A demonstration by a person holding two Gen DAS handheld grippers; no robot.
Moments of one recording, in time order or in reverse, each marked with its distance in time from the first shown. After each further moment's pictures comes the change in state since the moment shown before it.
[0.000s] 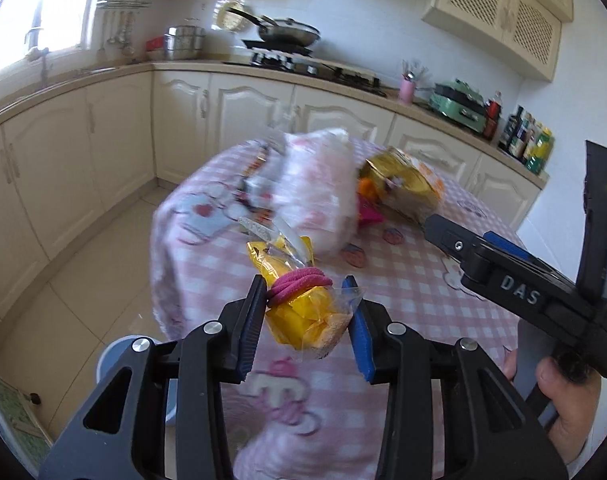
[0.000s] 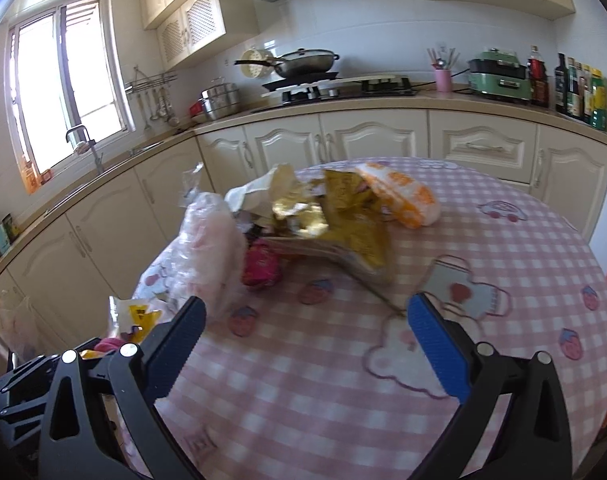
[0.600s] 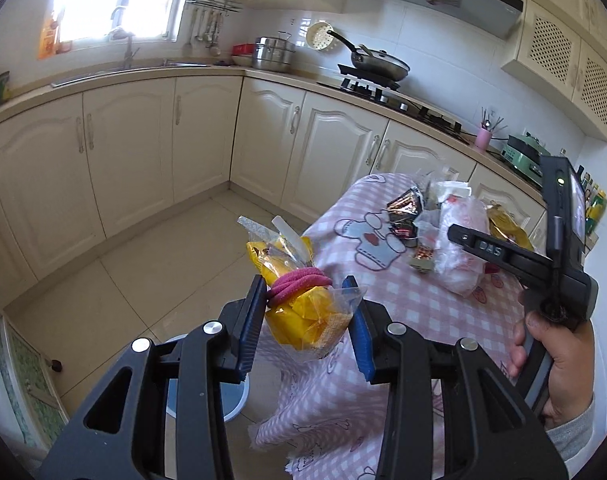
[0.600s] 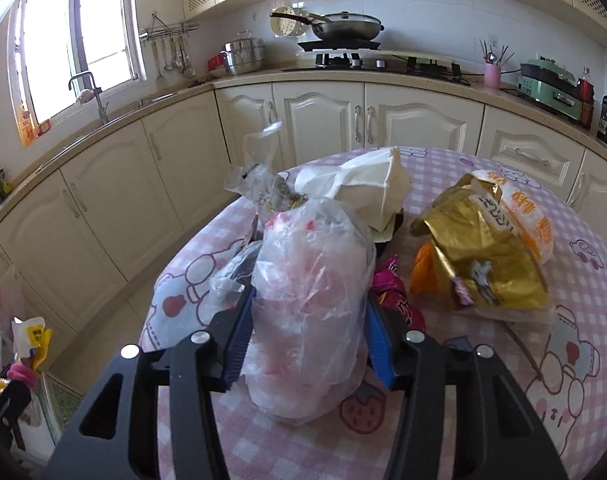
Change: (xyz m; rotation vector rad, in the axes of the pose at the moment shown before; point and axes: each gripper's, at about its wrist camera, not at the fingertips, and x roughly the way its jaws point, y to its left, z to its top) left arm -0.029 0.114 0.001 -0.172 -0.071 0.169; right arm 0.097 0.097 0.030 -0.111 0.125 -0.008
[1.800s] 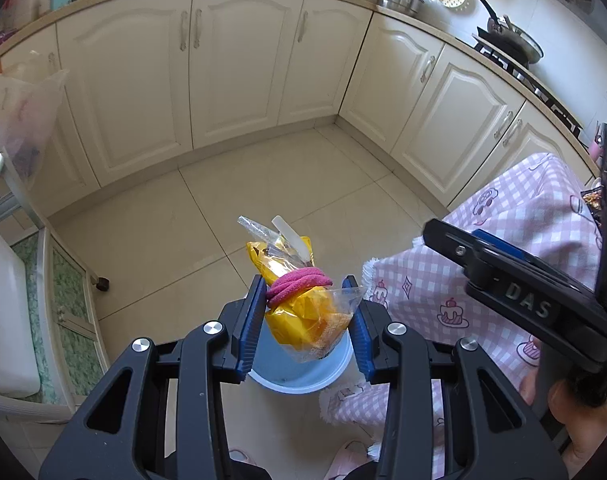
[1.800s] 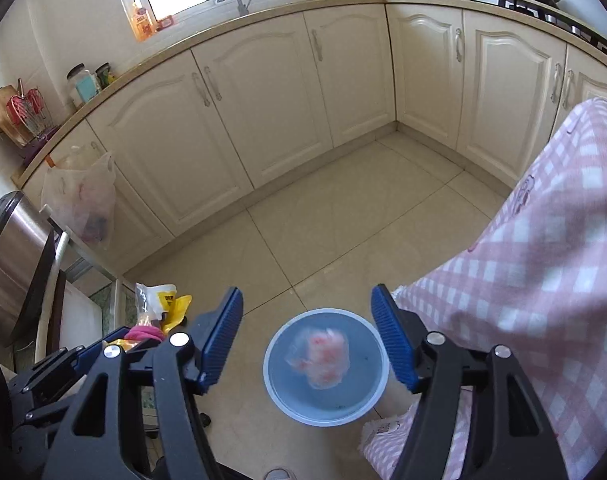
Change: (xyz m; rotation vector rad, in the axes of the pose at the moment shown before) left arm 0.078 0.174 -0.041 -0.225 0.224 0.269; right arm 0.112 0.239 -0.088 -0.238 0.259 0.401
